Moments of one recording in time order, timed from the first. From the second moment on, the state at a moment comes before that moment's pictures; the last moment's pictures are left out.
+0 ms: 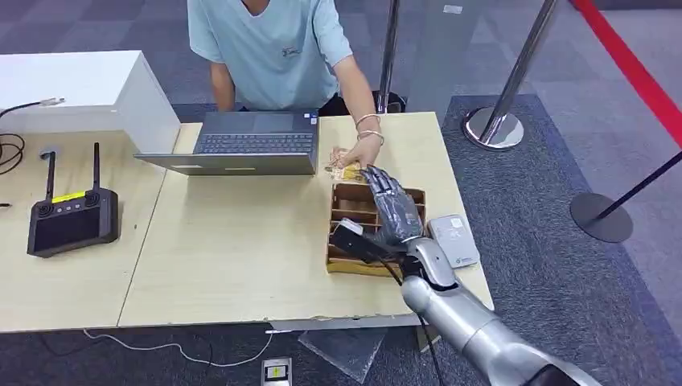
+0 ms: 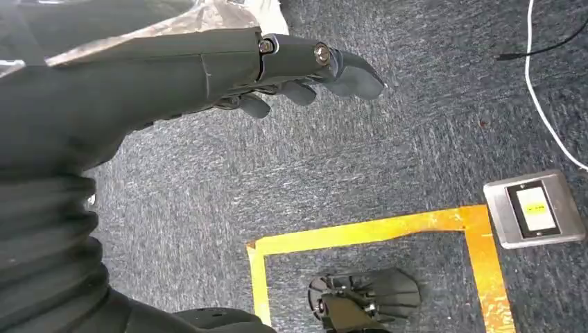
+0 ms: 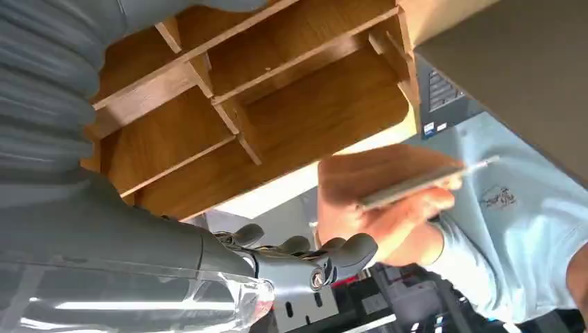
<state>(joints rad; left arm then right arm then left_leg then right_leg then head) -0.15 0.07 -1.19 -0.20 0.80 0.51 0.04 -0.56 -0.12 0.72 -0.98 0.72 -0.62 0.09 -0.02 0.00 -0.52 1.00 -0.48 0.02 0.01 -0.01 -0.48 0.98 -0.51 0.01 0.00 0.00</state>
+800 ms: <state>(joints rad) -0.15 0.07 -1.19 -0.20 0.80 0.51 0.05 -0.54 -0.16 0.69 -1.12 0.71 -0.68 0.09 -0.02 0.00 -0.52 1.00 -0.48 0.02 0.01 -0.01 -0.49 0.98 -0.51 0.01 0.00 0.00</state>
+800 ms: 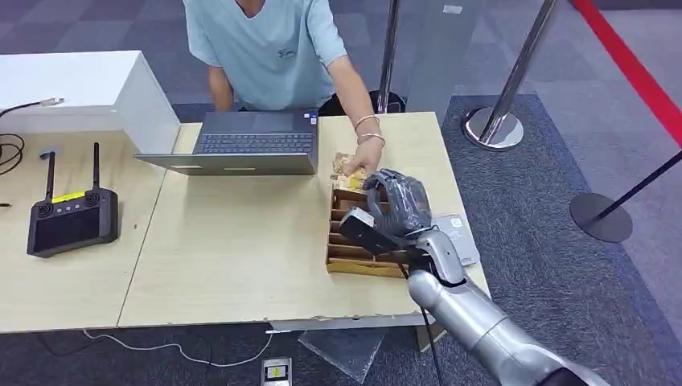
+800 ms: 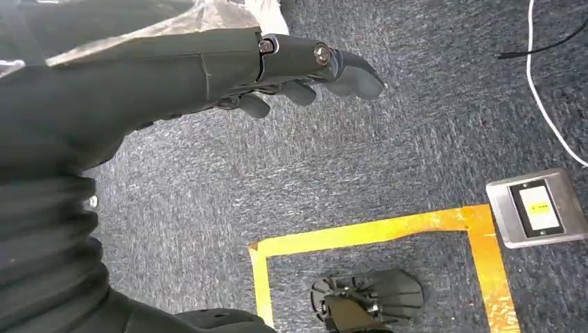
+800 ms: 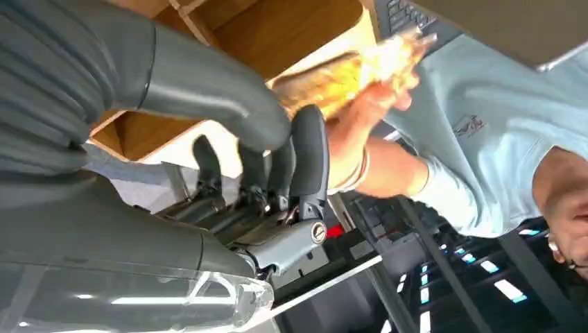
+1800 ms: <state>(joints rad) -0.15 0.07 -1.21 -0.20 0.81 0.51 0.05 -0.50 -0.15 0.64 -1.18 0.80 -0.70 0.09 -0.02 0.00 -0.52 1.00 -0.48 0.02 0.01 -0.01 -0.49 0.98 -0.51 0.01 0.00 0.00</state>
